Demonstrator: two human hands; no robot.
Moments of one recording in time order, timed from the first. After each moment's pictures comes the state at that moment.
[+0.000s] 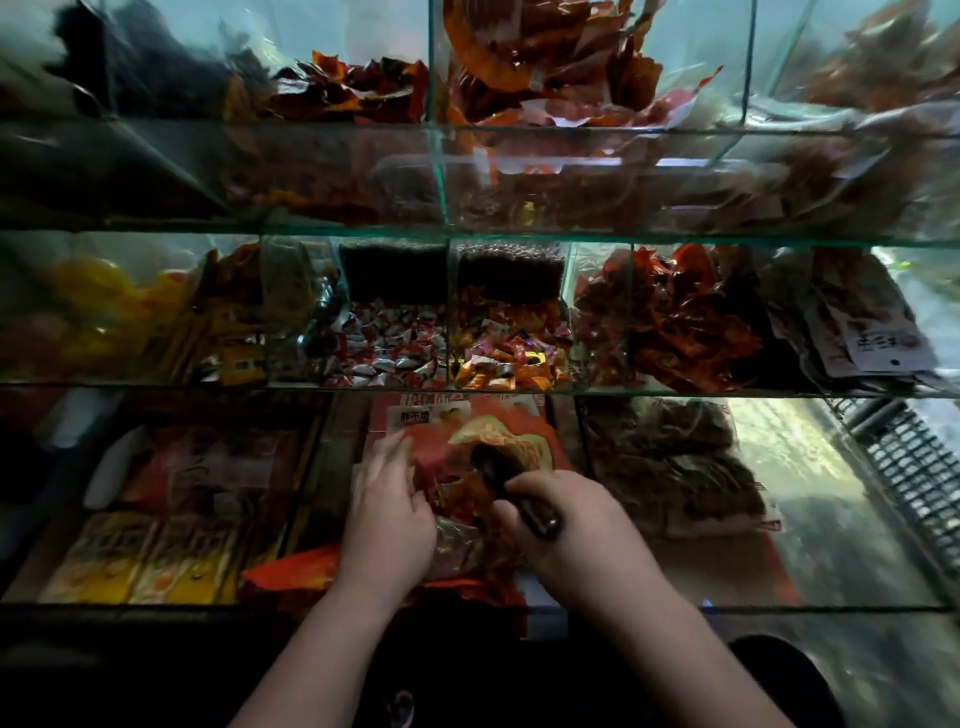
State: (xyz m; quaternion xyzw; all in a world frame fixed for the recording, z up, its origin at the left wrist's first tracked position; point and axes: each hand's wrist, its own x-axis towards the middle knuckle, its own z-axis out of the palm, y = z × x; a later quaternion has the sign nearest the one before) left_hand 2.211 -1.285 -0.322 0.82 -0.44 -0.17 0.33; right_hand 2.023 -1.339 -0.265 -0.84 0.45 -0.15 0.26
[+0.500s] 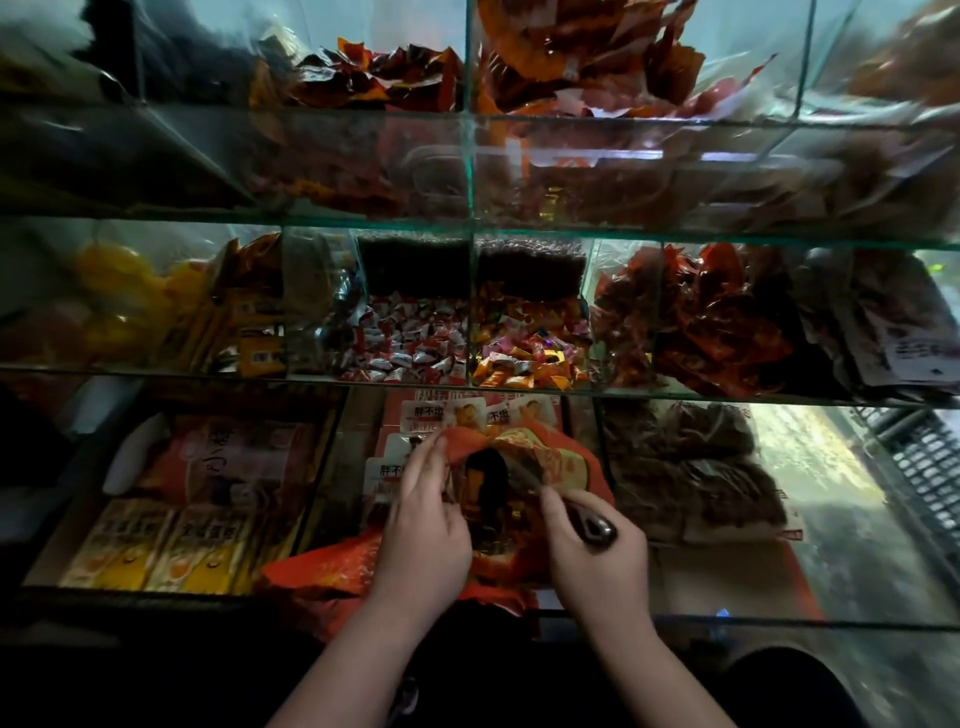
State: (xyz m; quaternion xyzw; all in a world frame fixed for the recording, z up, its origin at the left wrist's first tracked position) left_hand 2.194 -1.279 -0.332 0.79 -0.44 -0.23 0.37; right_hand 2.036 -1.332 -0.333 -0.57 0.57 -0.38 0.45
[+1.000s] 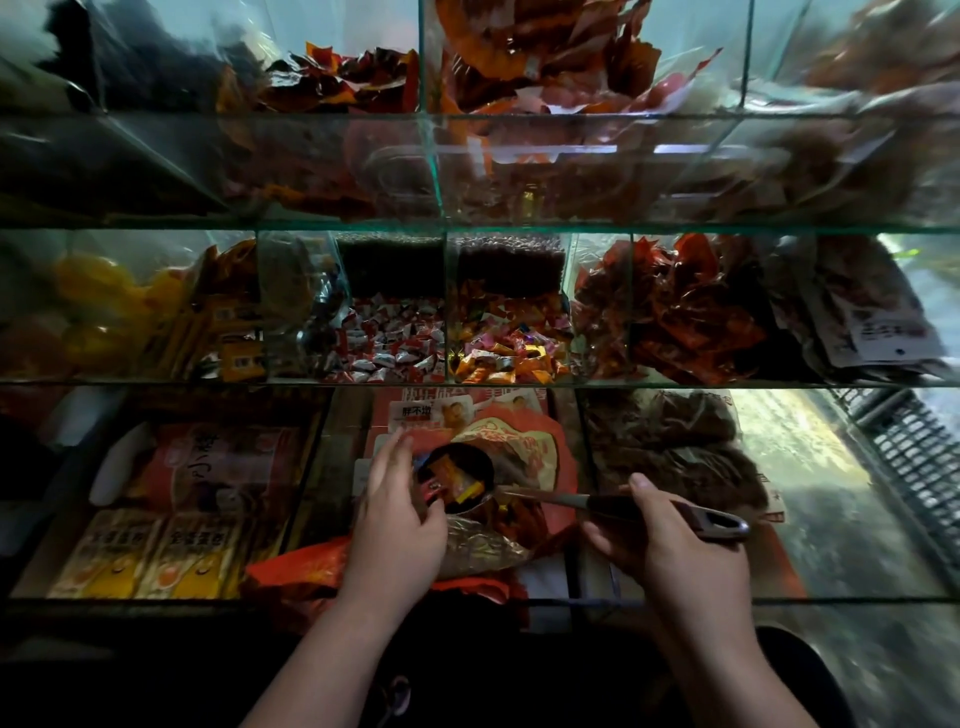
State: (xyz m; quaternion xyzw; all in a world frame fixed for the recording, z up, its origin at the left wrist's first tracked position) left_hand 2.201 -1.273 -0.324 0.79 -0.43 -0.22 0.37; right_hand 1.976 -1.335 -0.294 -0.28 0.56 -0.48 0.61
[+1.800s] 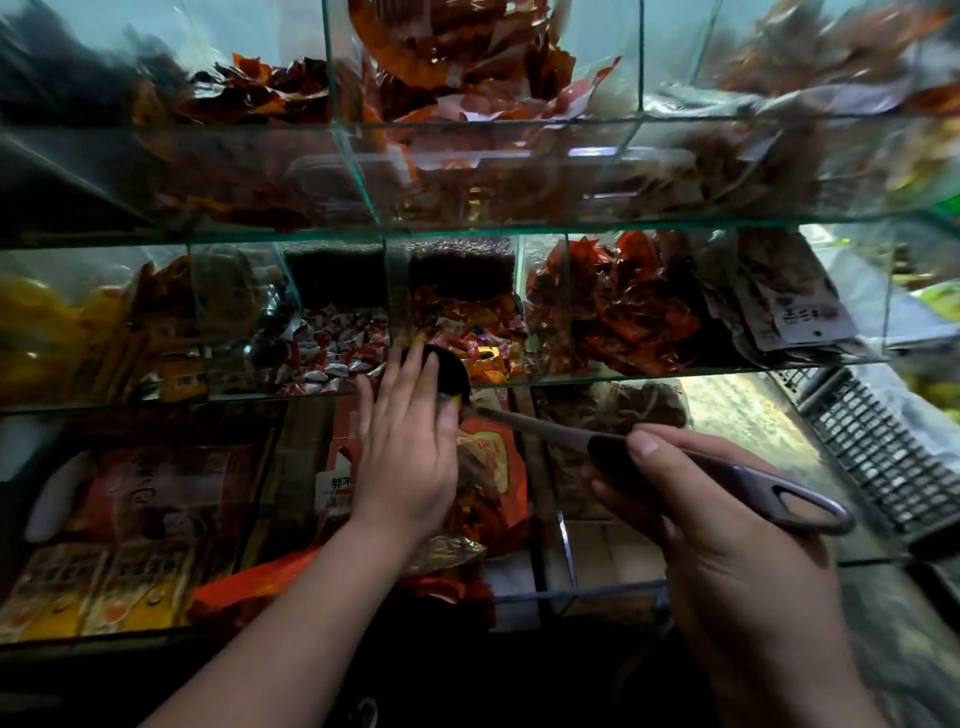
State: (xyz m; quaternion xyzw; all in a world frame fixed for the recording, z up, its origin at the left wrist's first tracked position) left_hand 2.170 -1.336 -0.286 0.72 -0.60 -0.01 0.35; right_hand 1.948 -1.310 -0.204 -0.41 0.41 -0.60 0.55
